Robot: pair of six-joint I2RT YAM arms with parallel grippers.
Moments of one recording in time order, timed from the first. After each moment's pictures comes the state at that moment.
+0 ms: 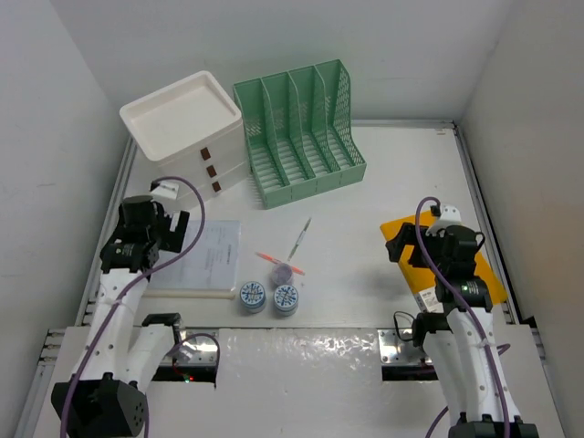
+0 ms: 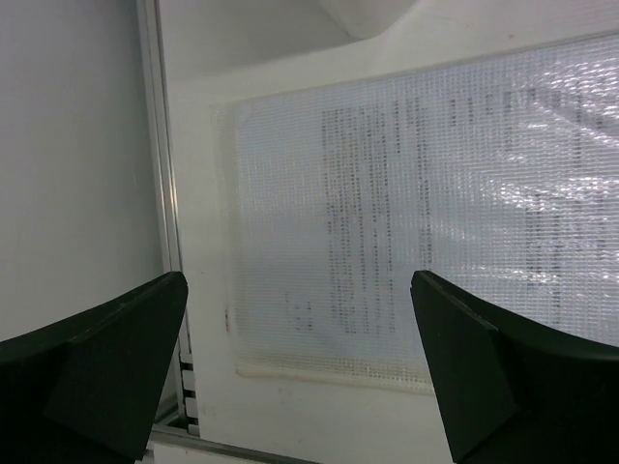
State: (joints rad) left arm 0.07 0.78 0.67 -0.61 -0.20 0.35; right arm -0.06 0.54 0.41 -0.47 -0.19 0.17
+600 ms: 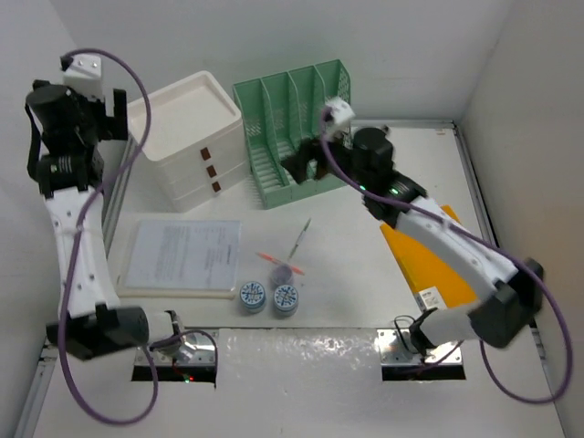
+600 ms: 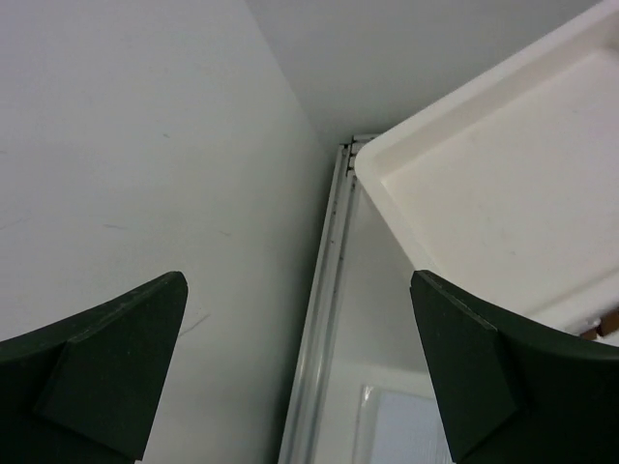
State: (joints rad) left arm 0.27 1.23 1.59 -0.58 -0.02 0.35; right arm 0.60 1.32 1.16 -0.01 -0.16 0.18
